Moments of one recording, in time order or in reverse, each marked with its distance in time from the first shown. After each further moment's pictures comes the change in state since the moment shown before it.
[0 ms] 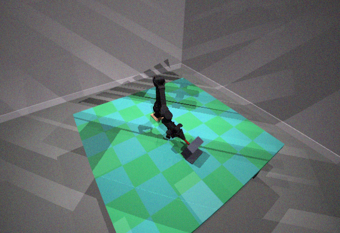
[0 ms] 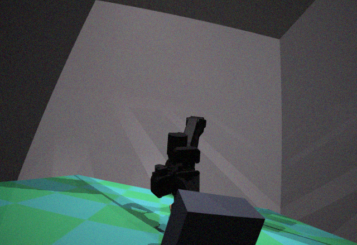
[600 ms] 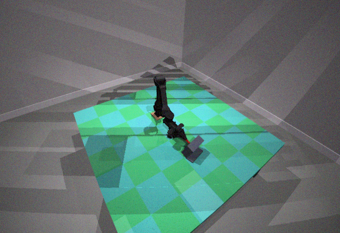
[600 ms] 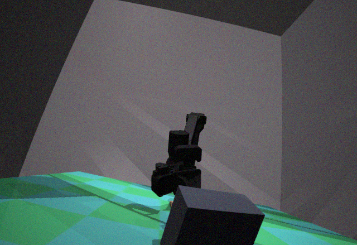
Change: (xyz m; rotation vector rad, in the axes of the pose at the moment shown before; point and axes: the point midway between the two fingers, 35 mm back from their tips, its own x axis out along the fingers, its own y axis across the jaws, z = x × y) arm 0.009 -0.001 0.000 0.000 0.000 0.001
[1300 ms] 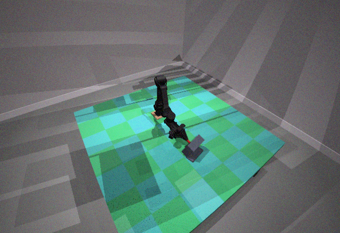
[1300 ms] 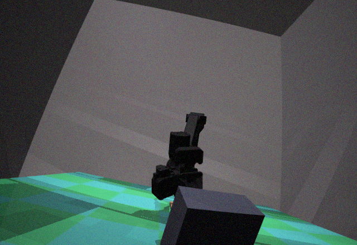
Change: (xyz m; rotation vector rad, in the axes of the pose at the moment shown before) arm 0.010 0.000 0.000 0.000 0.000 0.001
